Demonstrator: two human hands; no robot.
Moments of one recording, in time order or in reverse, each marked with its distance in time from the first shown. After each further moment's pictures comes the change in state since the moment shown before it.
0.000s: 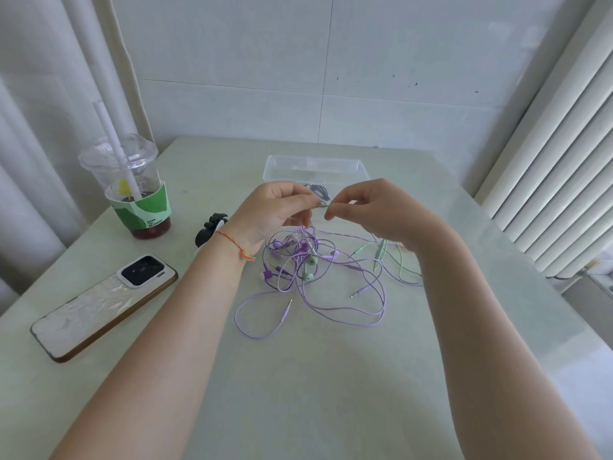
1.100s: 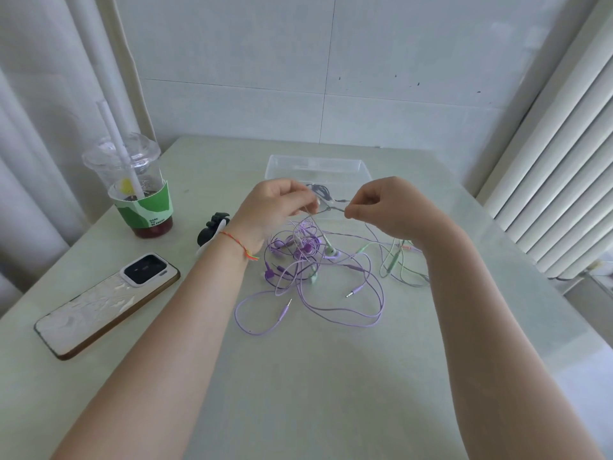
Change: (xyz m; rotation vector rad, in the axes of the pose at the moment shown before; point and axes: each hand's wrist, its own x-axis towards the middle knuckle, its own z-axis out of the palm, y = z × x) left_hand 0.001 -0.003 0.000 0.076 0.067 0.065; right_hand 0.007 0.012 -0.004 -0.147 0.095 0.059
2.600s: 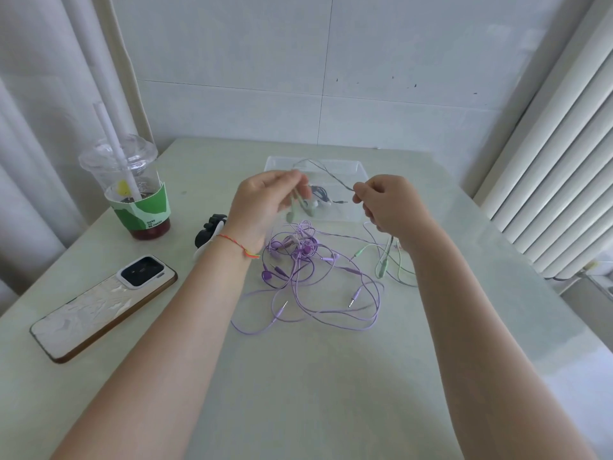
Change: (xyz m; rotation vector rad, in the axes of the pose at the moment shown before) left_hand 0.007 -0.006 0.001 -0.234 0.168 0.064; right_hand 0.011 0.005 0.011 0.254 0.192 0.136
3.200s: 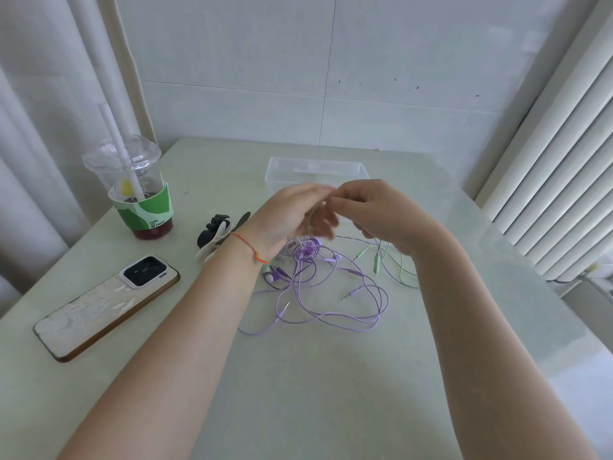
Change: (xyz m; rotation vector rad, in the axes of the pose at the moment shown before) left_hand -0.013 0.014 0.022 0.045 -0.317 -0.206; right_hand -0.020 -0.021 0.000 0.016 -0.294 -0.162
